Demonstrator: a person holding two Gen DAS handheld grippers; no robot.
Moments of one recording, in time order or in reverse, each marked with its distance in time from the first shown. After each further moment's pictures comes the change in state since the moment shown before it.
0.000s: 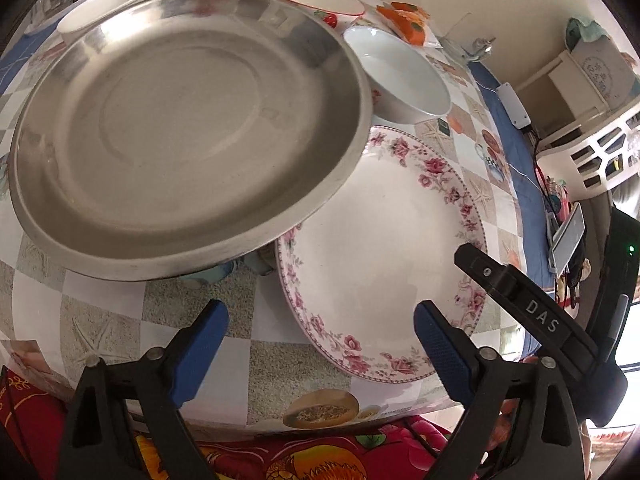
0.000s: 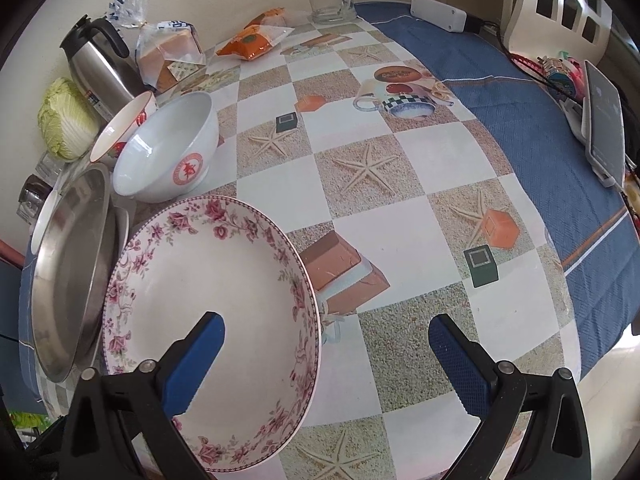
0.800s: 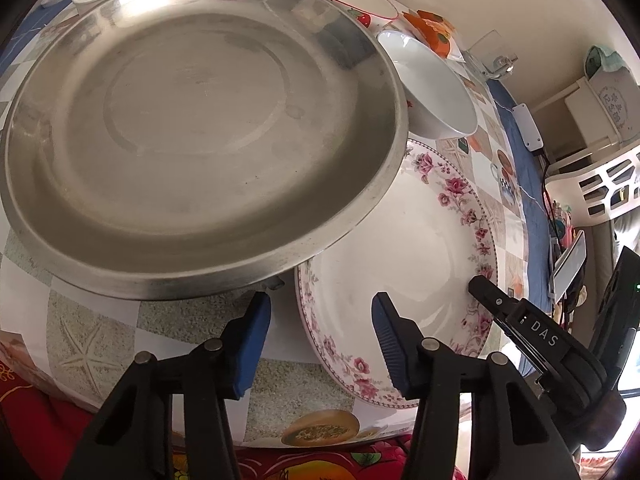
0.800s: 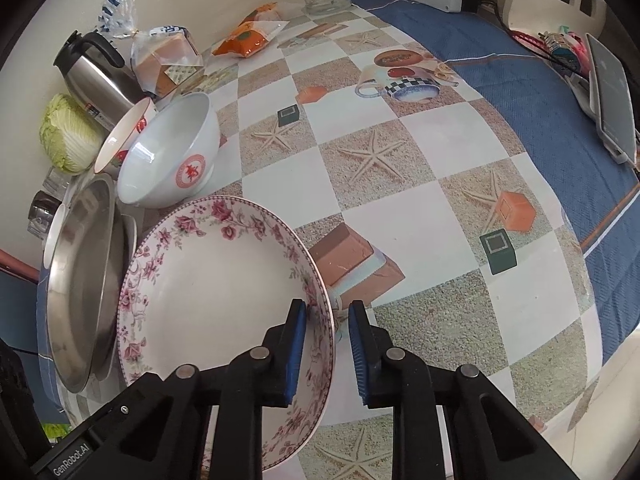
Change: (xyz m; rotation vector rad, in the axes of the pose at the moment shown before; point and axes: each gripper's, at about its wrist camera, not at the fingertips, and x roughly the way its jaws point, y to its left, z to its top) left arm 0.005 0.011 0.005 -0.076 -0.005 -0.021; right arm 0.006 -0.004 0.002 0.063 0.027 0.065
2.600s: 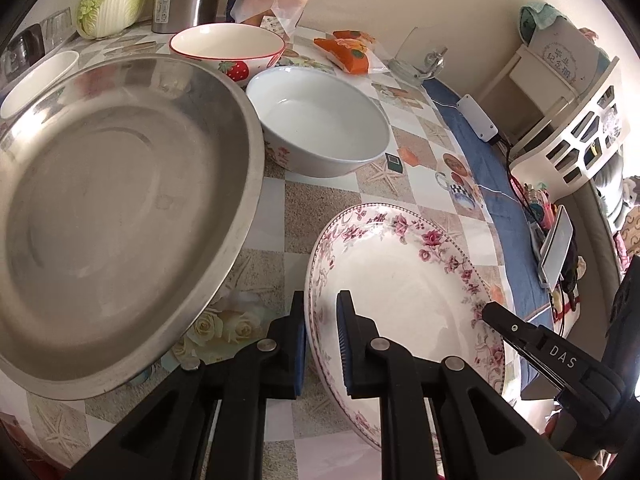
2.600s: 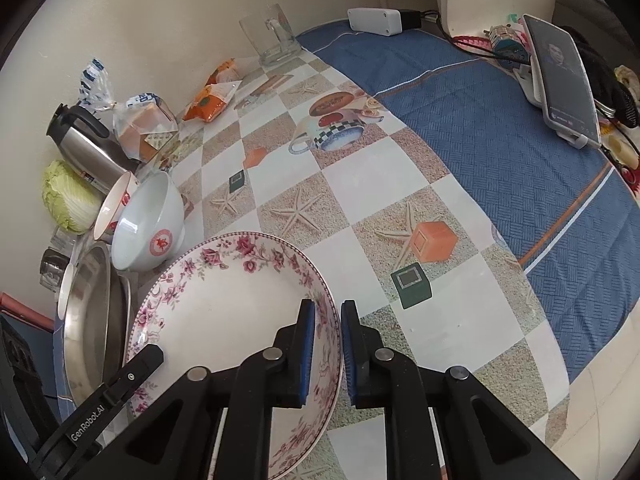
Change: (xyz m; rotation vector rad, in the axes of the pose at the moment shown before) left arm 0.017 -0.064 0.013 0.231 -0.164 -0.041; right arm -0.029 -0.060 0.008 0.122 -0.133 0.046
